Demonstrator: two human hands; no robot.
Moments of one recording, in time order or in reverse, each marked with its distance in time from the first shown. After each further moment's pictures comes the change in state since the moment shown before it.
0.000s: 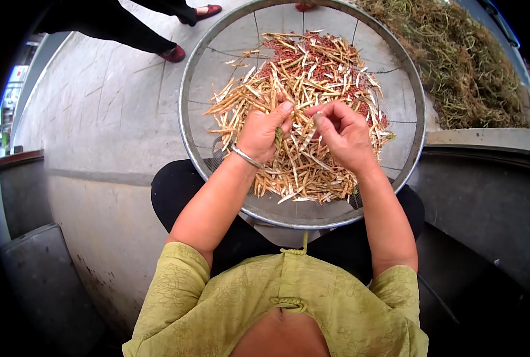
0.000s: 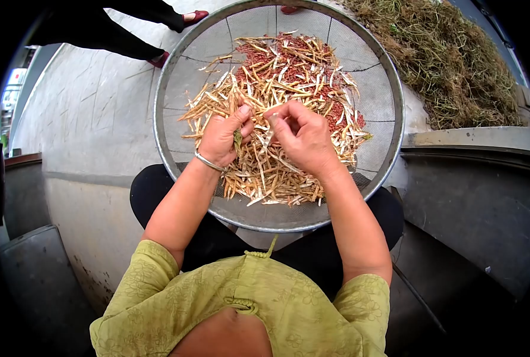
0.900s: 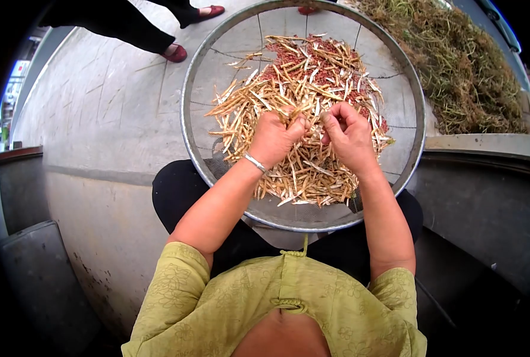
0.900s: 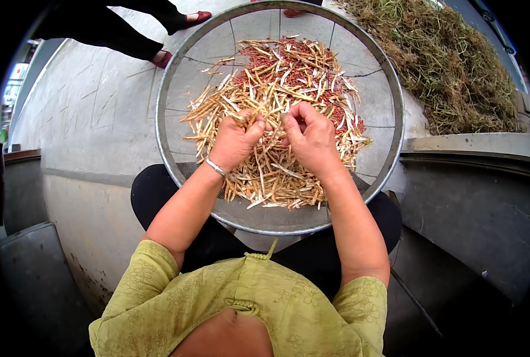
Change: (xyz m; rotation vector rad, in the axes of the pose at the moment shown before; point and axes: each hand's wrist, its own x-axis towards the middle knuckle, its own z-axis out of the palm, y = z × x) left_hand -0.002 -0.005 0.012 0.578 0.024 0.134; right_hand 0.004 -0.002 -0.007 -0.060 0.069 0.148
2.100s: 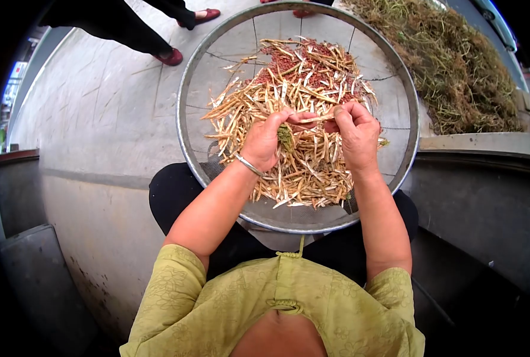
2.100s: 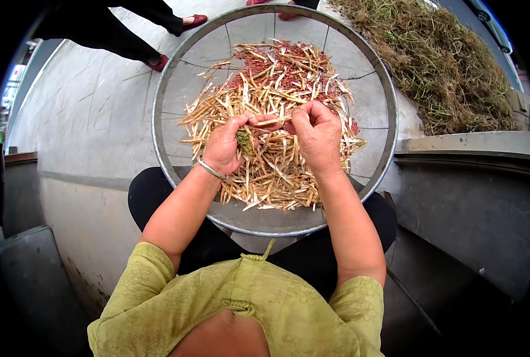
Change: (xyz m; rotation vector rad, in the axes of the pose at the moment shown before) left_hand 0.003 0.004 -0.005 -0.642 -0.156 -0.194; right_hand 0.004 -0.003 -0.003 0.306 0.274 -0.047
